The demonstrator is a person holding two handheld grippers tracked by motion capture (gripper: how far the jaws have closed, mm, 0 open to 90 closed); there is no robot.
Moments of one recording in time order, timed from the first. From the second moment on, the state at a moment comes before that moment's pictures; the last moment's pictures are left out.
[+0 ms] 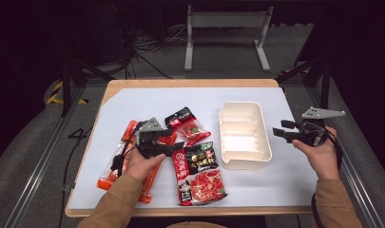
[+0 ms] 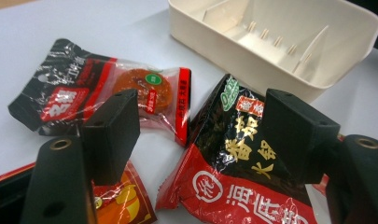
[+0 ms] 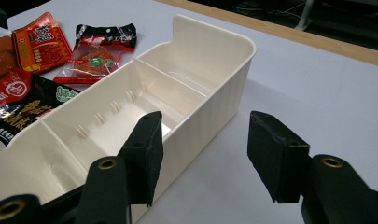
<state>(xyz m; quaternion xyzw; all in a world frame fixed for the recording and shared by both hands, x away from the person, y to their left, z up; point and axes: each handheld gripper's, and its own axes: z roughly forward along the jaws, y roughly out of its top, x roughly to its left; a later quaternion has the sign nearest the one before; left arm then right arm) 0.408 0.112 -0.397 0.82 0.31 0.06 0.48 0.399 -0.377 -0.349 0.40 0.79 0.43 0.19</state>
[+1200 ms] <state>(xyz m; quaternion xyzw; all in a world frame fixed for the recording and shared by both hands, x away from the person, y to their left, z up) 0.420 0.092 -0.433 0.87 0.33 0.02 0.36 0.401 -0.375 -0.353 0.40 0.79 0.43 0.19</state>
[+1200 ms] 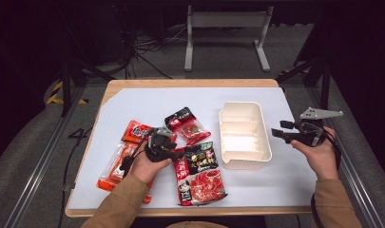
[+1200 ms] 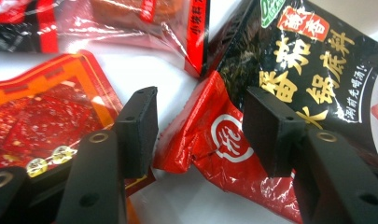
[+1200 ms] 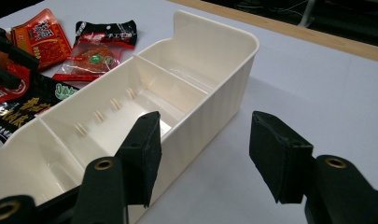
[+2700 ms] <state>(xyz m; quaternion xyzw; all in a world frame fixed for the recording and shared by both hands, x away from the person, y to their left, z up) 0.409 0.103 -0.405 0.85 0.32 -0.01 0.41 0.398 -0.371 -0.346 0.39 0.79 0.44 0.19</state>
